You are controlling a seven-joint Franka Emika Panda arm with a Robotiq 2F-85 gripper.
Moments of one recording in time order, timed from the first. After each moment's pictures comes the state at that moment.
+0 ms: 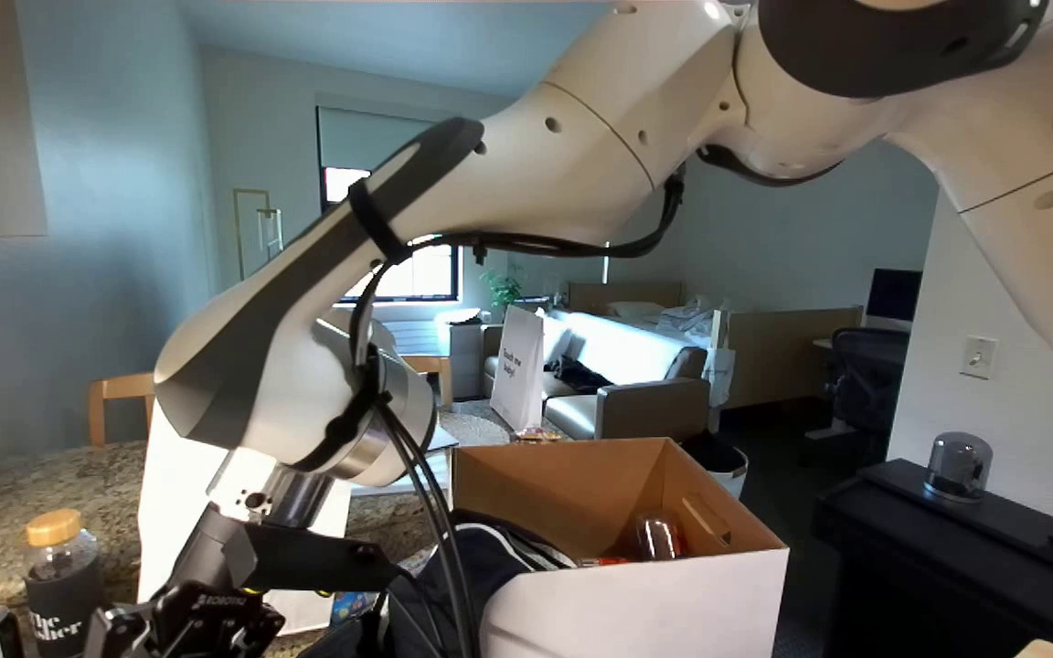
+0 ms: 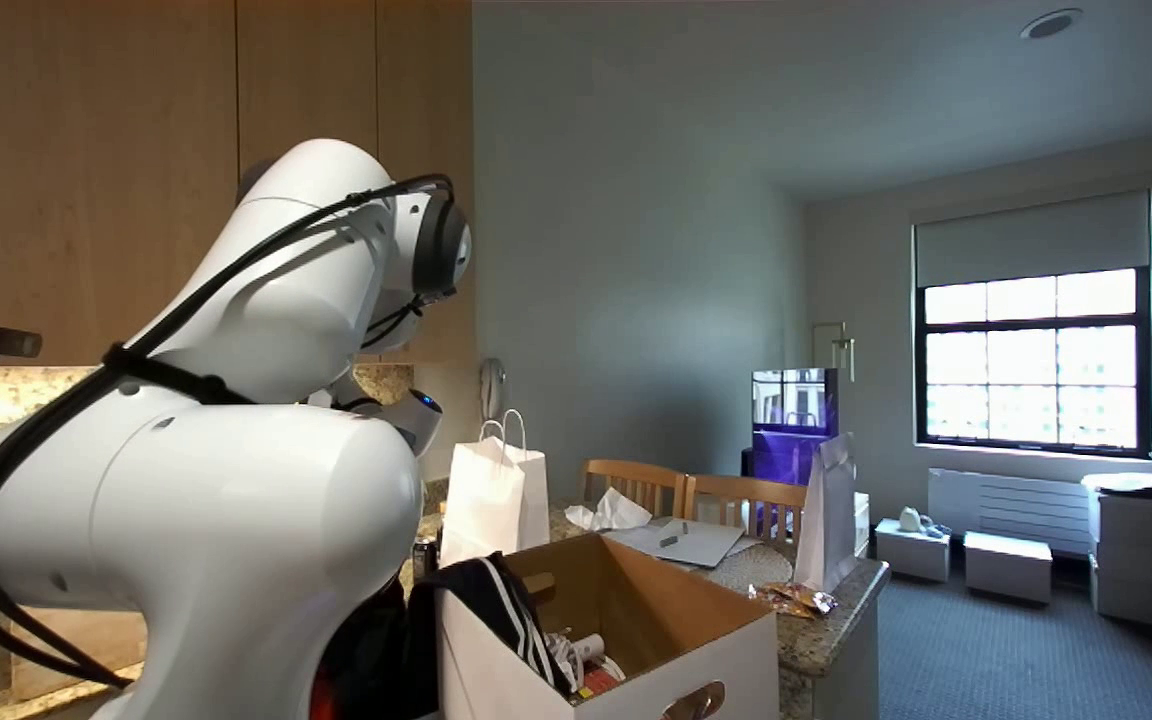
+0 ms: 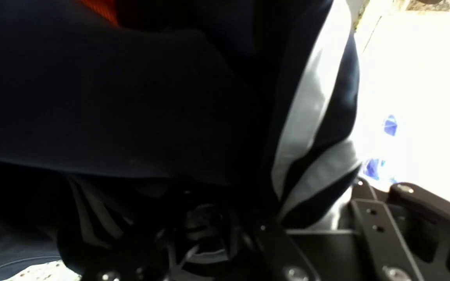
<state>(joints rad) 0.52 0.58 0.40 -1.92 0.72 2.61 -0.24</state>
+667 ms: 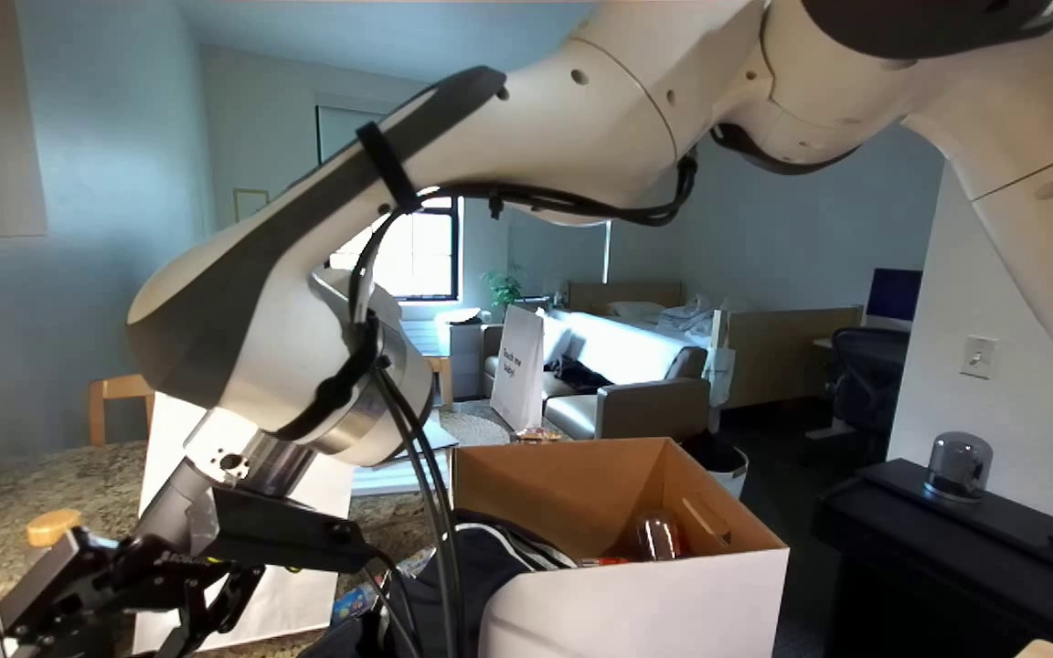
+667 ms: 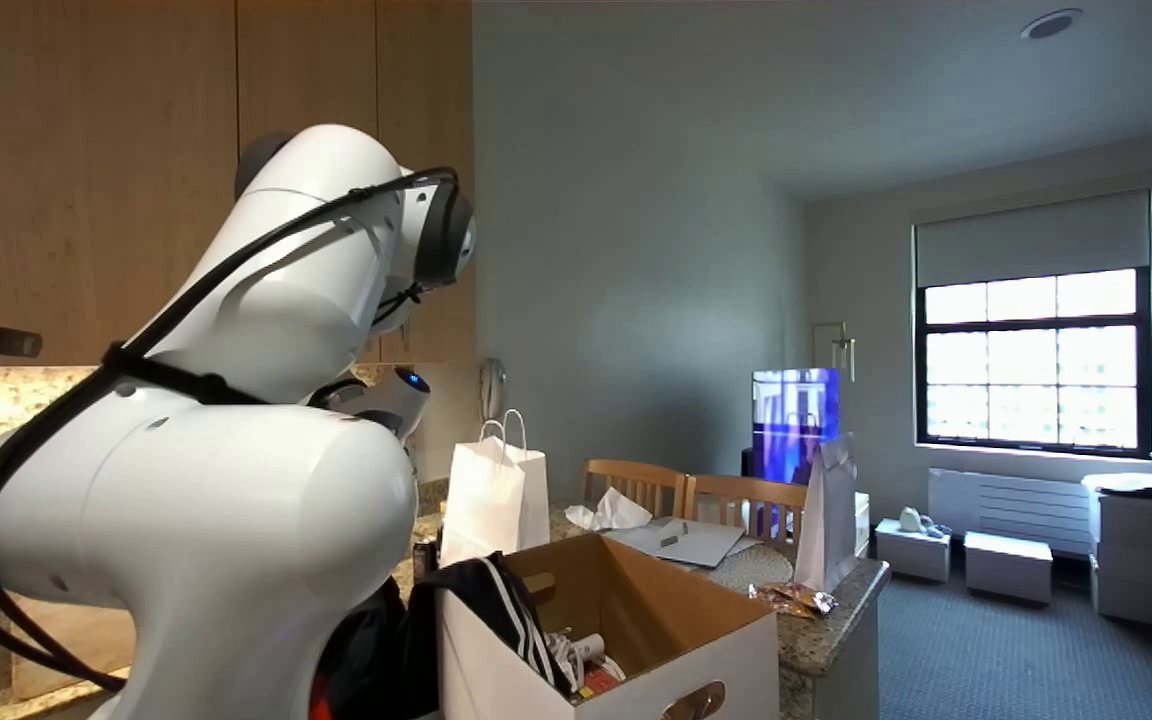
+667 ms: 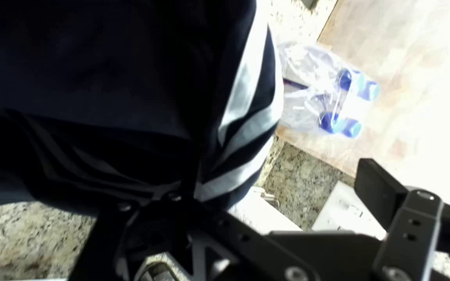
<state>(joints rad) 0.42 0.53 0.55 -1.96 0.74 2.77 -0.24</state>
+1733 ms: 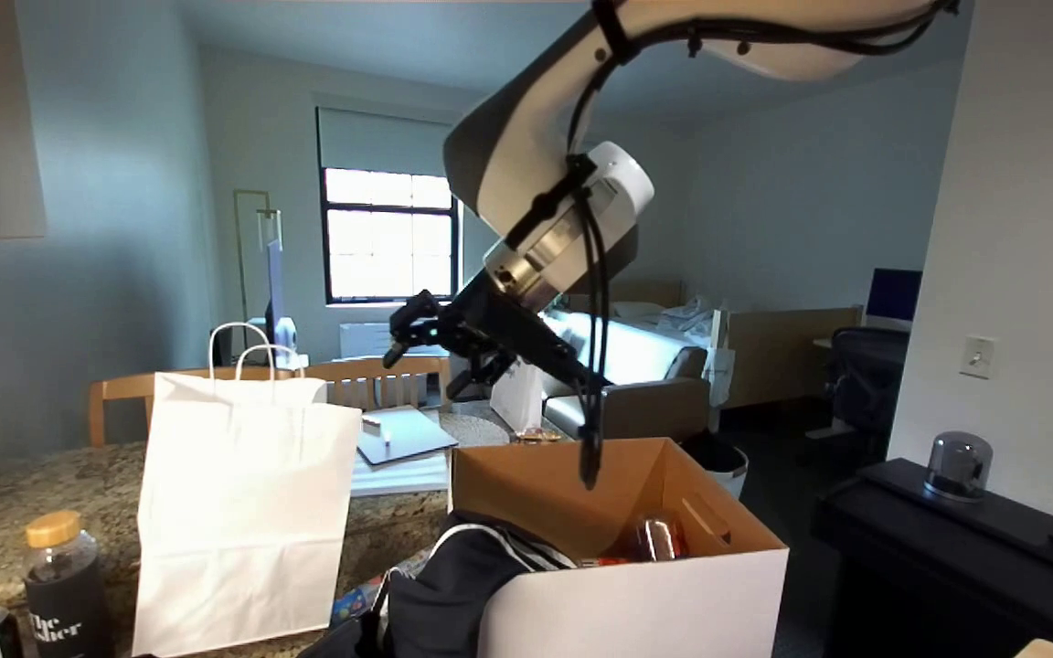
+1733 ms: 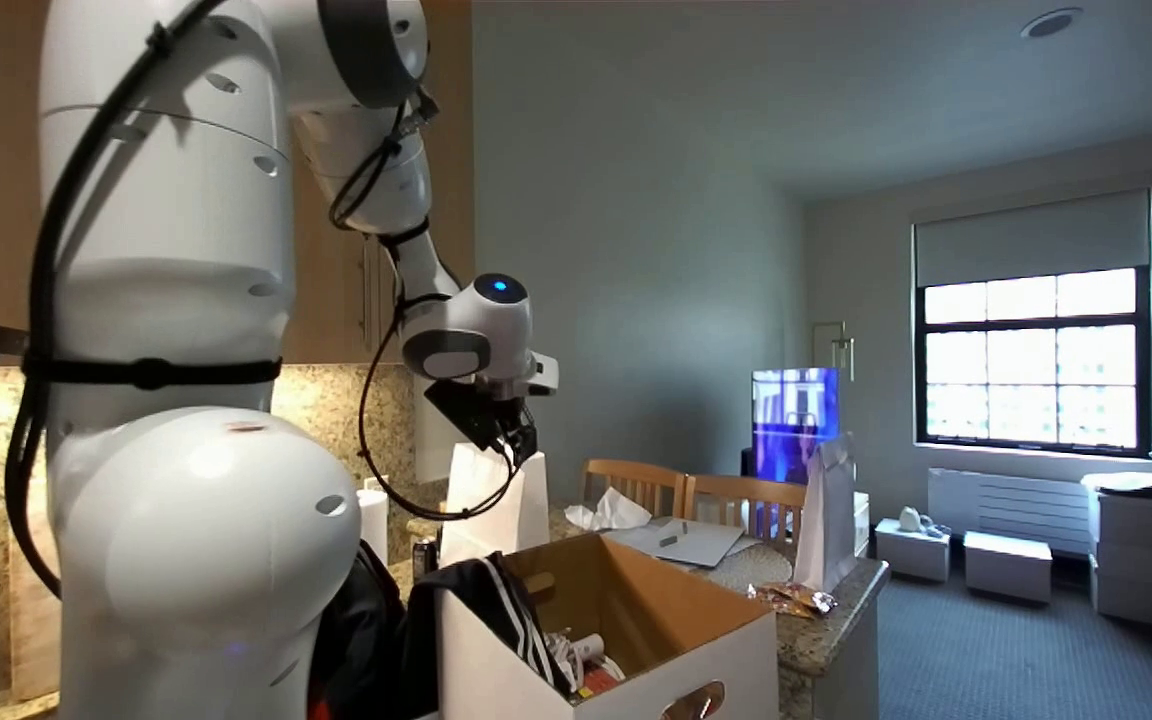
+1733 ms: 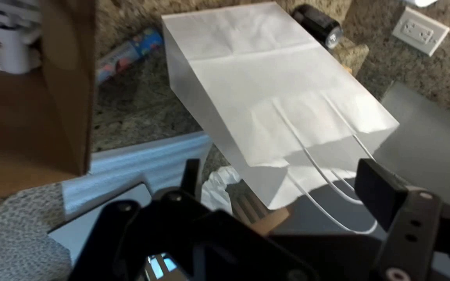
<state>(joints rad) -0.10 -0.04 0.67 -2.34 1.22 2.94 -0.48</state>
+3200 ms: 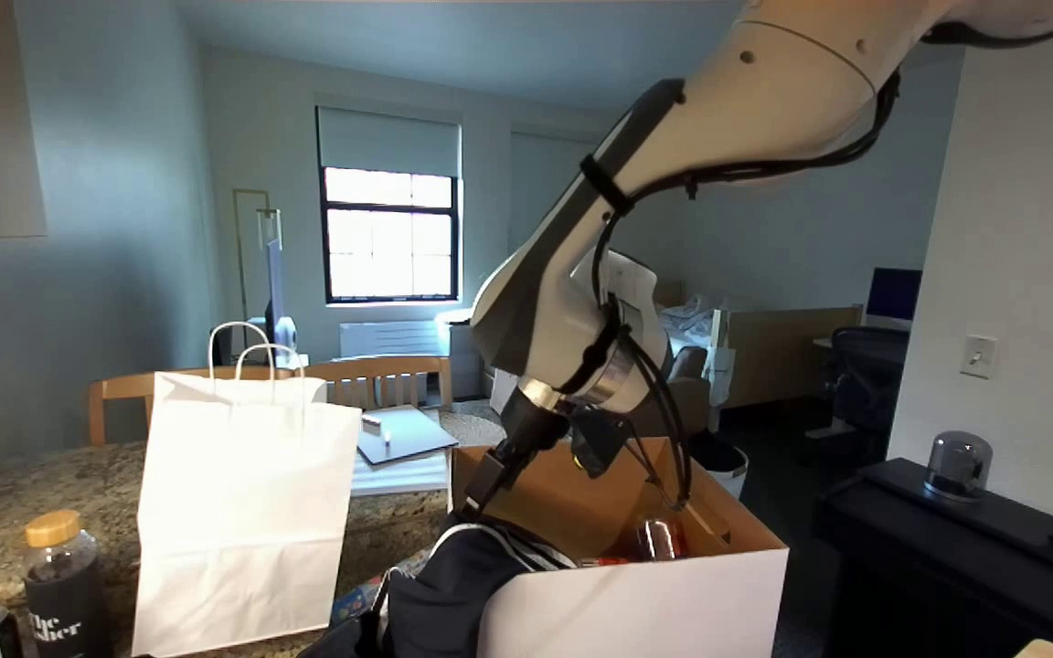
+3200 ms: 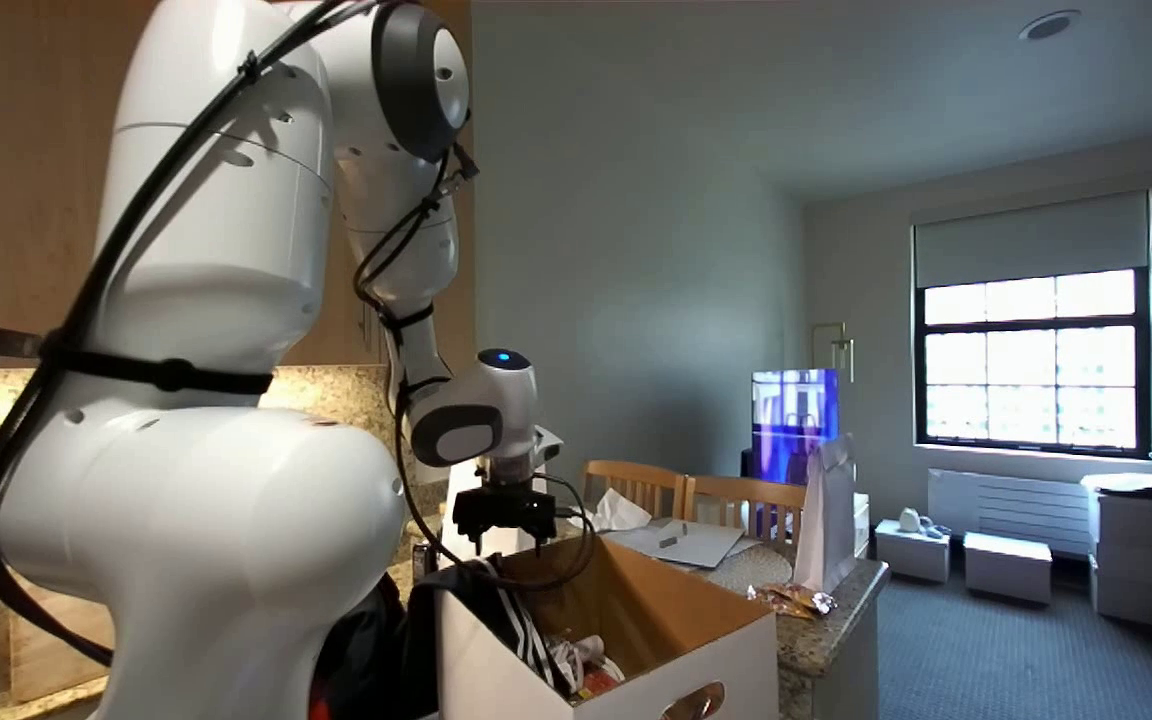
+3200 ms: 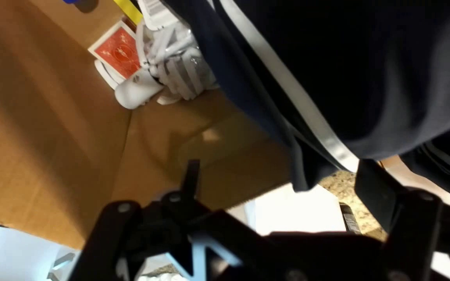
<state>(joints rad) 0.26 0.14 0.28 -2.50 0.92 3.05 -1.01</state>
